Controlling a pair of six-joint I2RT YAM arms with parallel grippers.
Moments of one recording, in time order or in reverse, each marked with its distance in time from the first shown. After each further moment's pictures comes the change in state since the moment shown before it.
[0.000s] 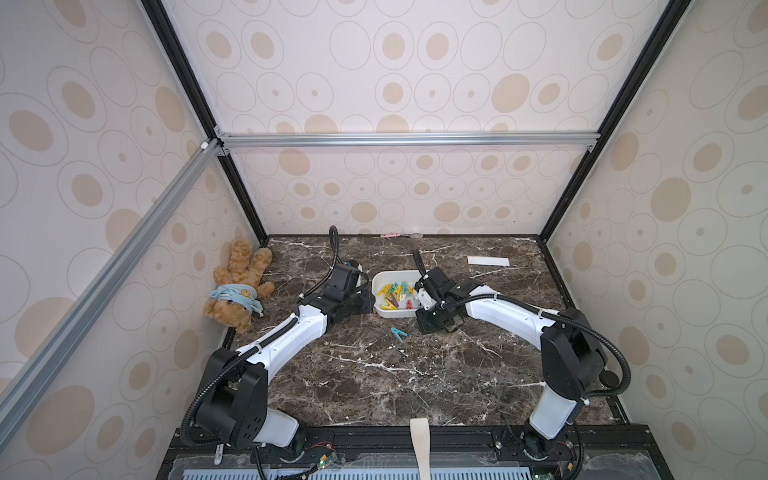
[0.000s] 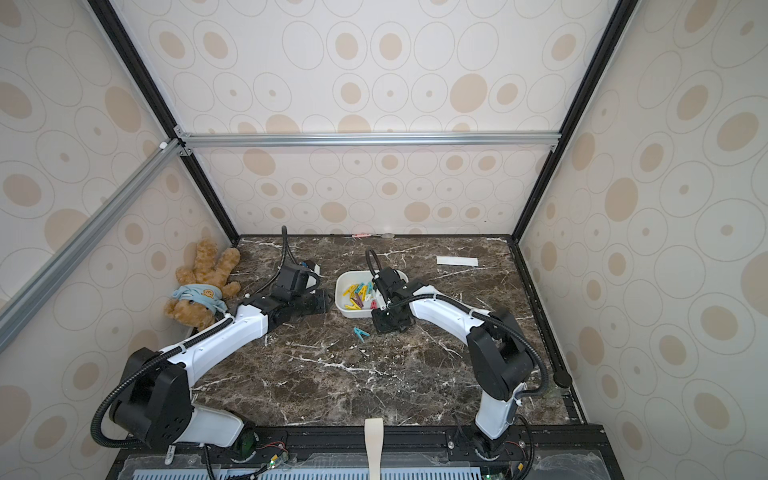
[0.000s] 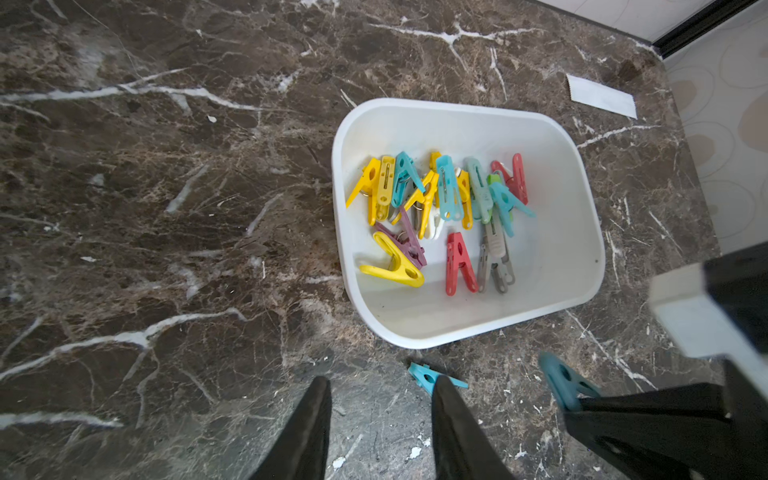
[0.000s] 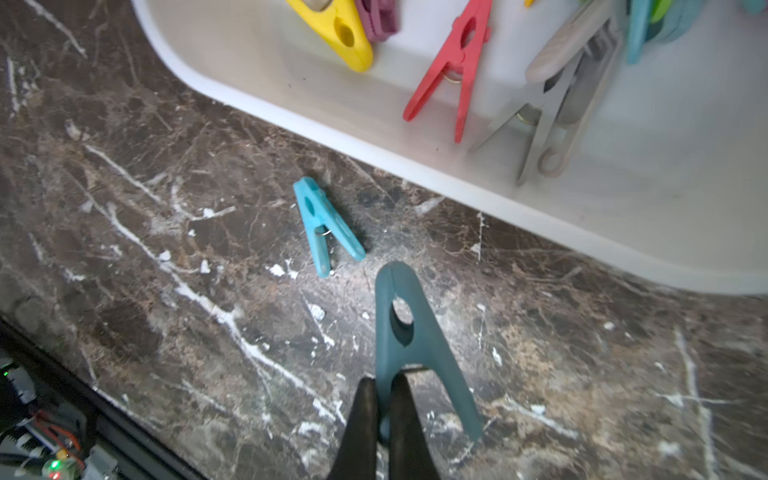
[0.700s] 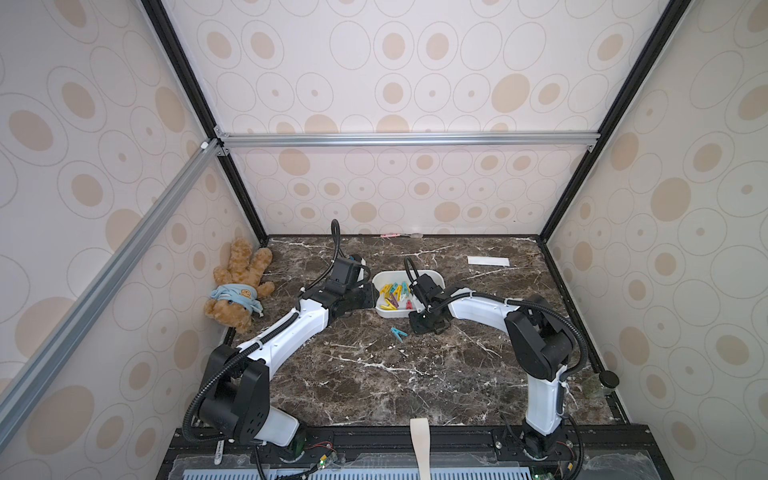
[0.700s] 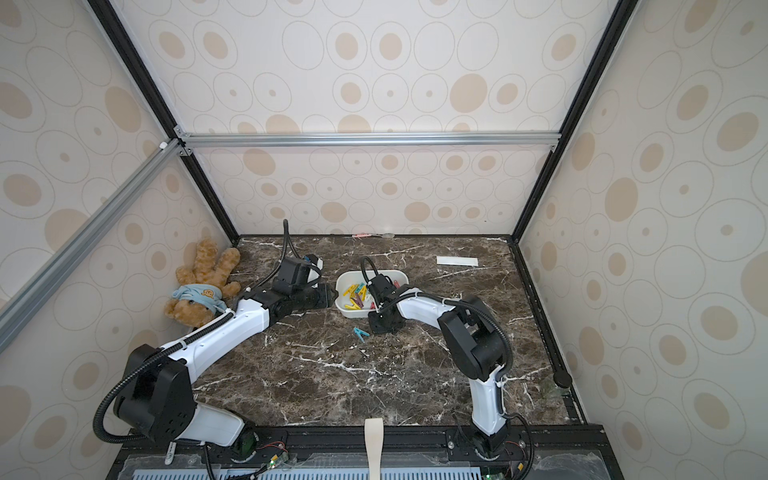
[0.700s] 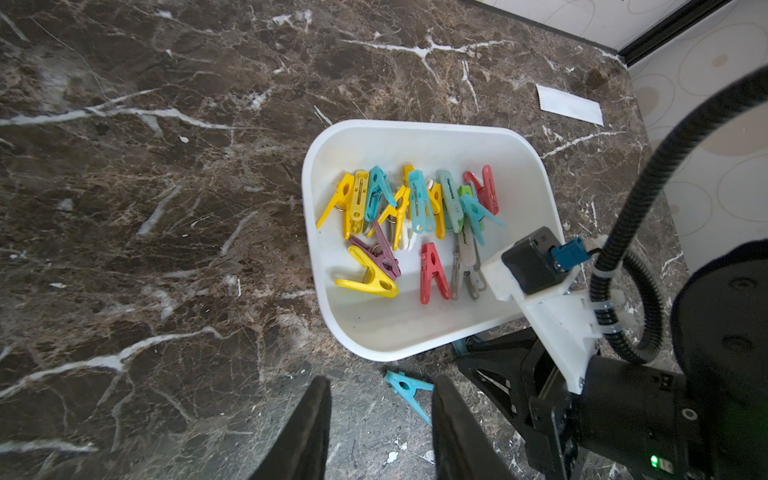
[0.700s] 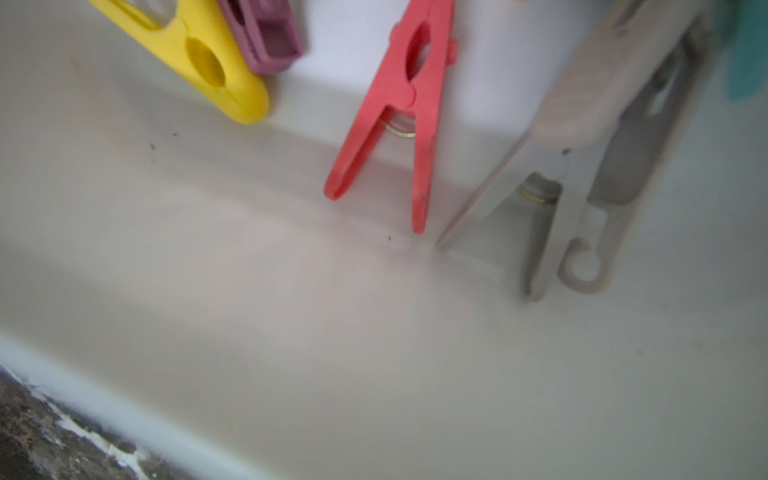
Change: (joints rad) left arm -0.005 0.028 0.089 -0.037 0.047 0.009; right arm 0.000 0.208 -0.033 0.201 0.080 0.072
